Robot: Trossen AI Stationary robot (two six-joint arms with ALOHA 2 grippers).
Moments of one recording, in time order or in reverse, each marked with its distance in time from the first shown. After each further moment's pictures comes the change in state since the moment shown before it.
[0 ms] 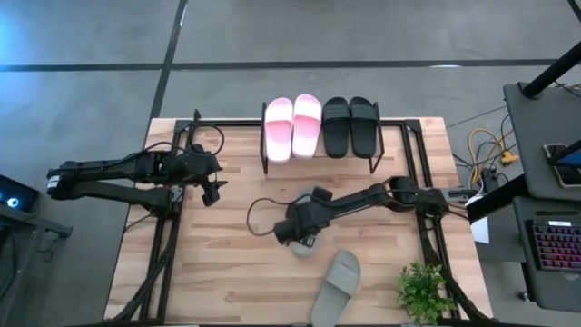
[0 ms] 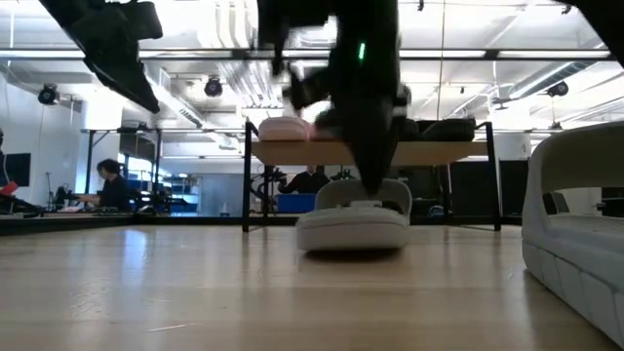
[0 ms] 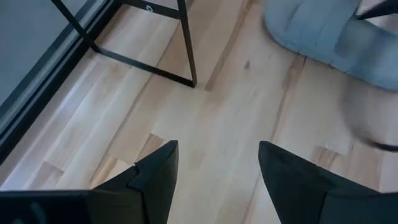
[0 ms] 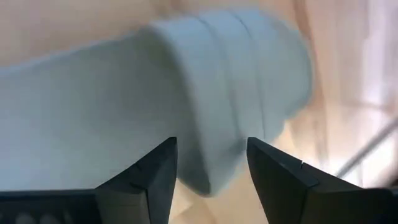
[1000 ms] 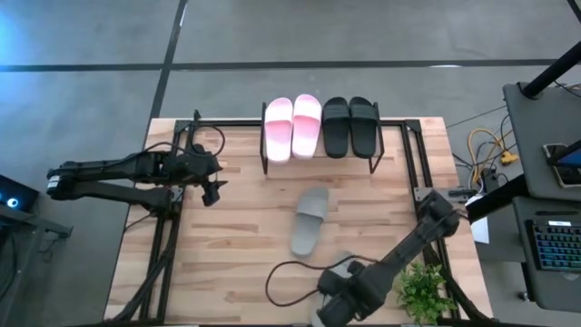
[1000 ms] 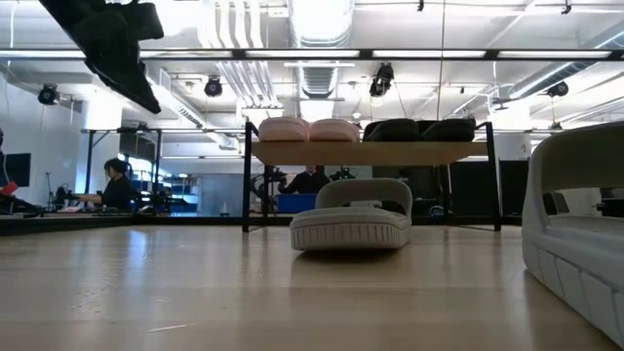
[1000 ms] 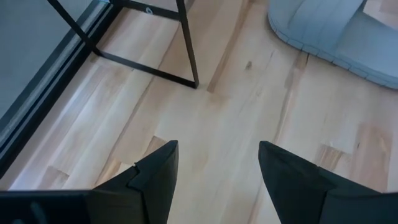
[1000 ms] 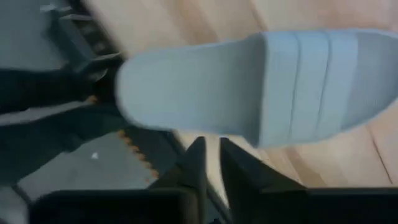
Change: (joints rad) left arm 0.000 0.004 -0.002 0.006 -0.008 0.028; right arm 0.477 -0.162 0.011 0.190 -0.390 0.626
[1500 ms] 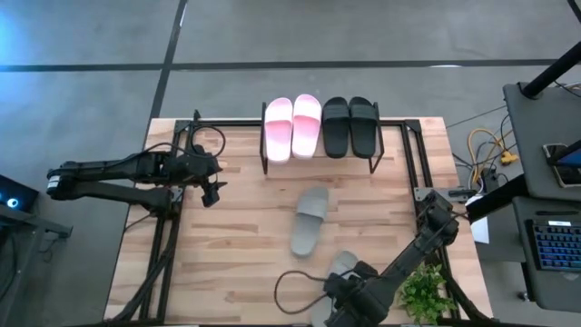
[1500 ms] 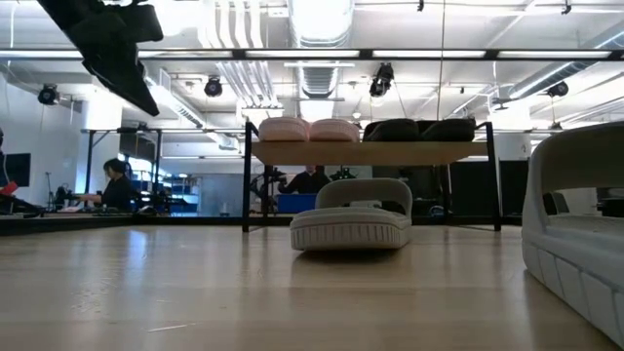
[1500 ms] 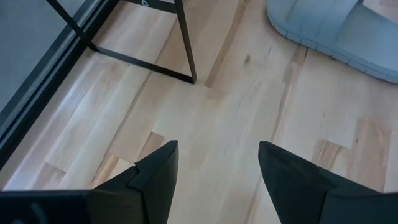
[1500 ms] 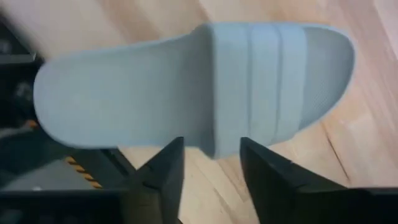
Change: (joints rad) left arm -0.001 -0.001 -0.007 -0.007 0.011 -0.001; right arm 0.054 0.061 -0.003 -0.109 0.133 0.054
